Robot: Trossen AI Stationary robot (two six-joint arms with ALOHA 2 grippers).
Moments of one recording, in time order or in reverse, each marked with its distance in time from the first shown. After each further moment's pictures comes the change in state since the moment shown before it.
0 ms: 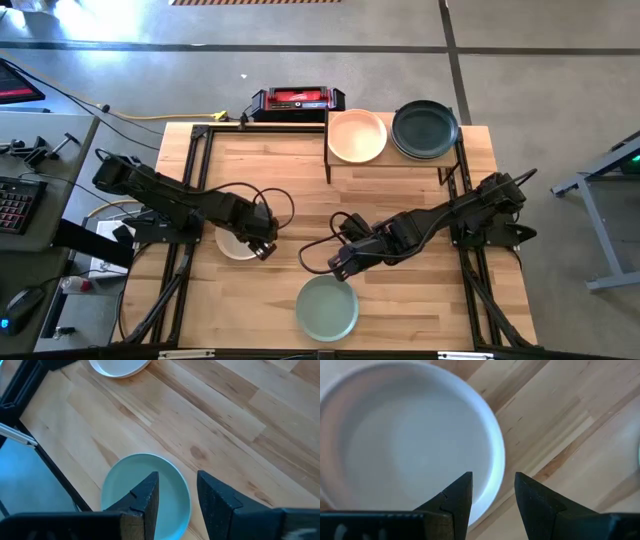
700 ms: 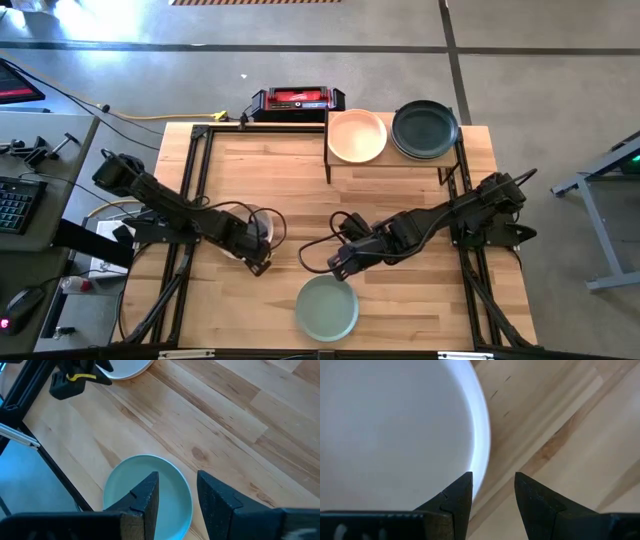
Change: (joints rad) left arm -0.155 0.000 -0.196 0.276 0.002 -0.132; right arm -0.002 0.000 0.000 0.008 0.001 0.000
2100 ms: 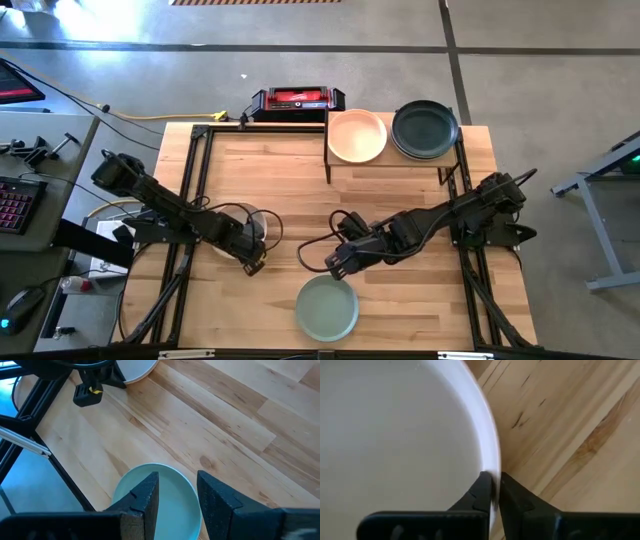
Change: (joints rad) left arm -0.007 -0.002 -0.135 0.107 -0.012 0.095; right arm -0.002 0.000 0.001 0.044 0.030 0.000
